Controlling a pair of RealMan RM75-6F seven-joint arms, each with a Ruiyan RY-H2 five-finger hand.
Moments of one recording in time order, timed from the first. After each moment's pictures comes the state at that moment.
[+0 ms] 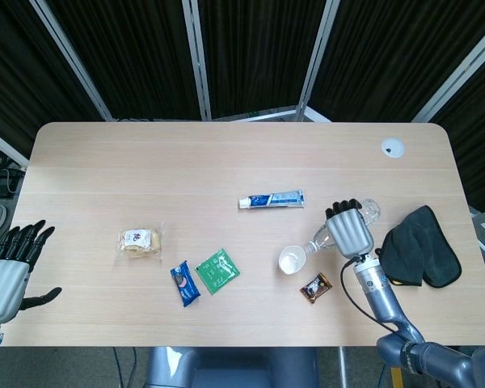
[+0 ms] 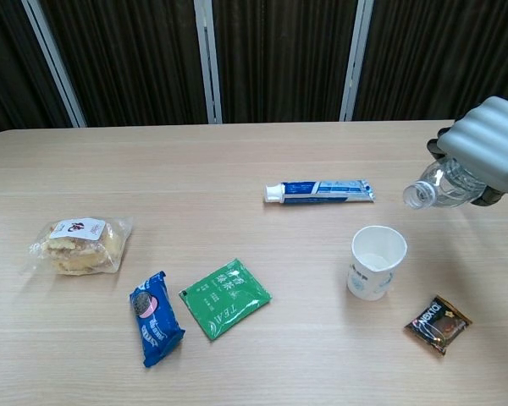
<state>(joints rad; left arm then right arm) -0.11 -1.02 0.00 -1.82 1.57 1.46 0.15 0.55 -1.65 0.11 -1.09 -1.44 1.25 -0.85</state>
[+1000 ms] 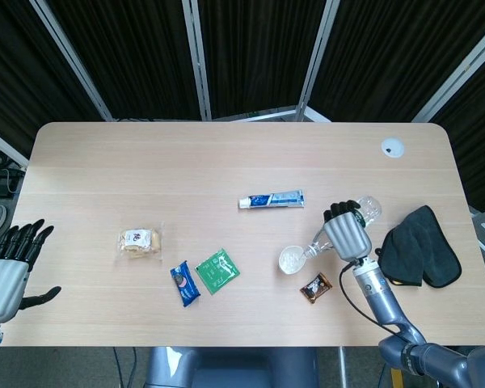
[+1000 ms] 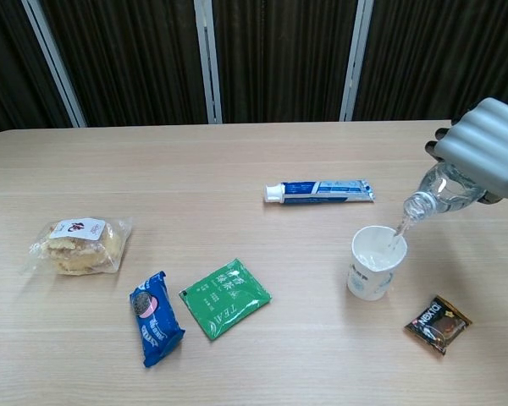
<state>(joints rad) -0.11 -1.03 0.00 -1.82 1.57 1.46 0.16 0.55 -1.67 0.09 -1.04 -1.49 1.29 -0.91</state>
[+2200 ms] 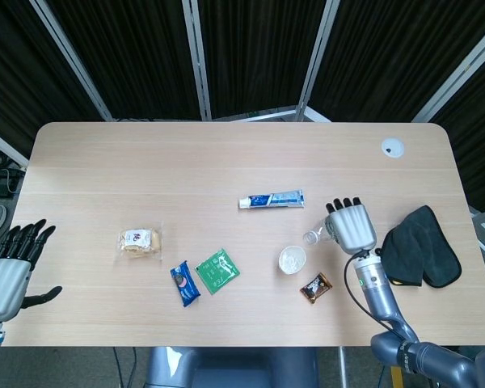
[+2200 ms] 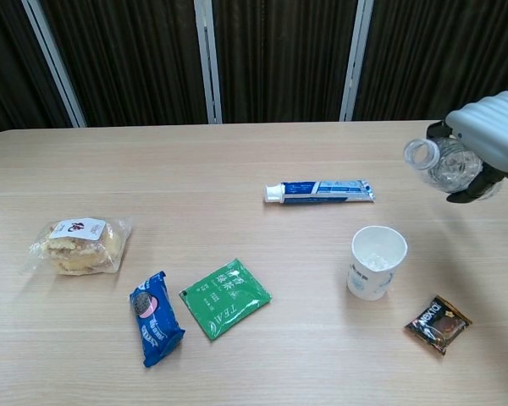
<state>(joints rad) -0.11 -1.03 0.00 -1.82 1.55 1.44 0.18 0.54 -1.65 0.20 -1.17 -1.36 1.22 -0.51</state>
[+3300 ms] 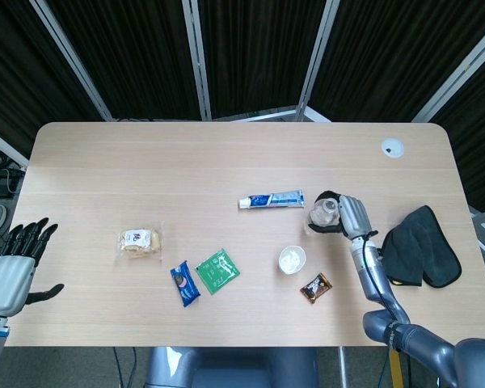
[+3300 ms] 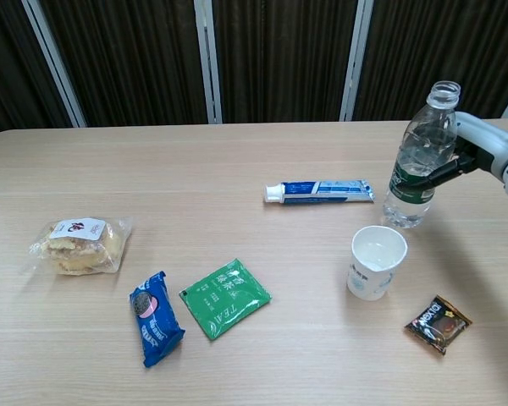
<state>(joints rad) -0.13 -1.05 -0.02 -1.82 1.50 1.41 0.22 0.61 -1.75 0.28 -0.92 -1.29 0.99 0.45</state>
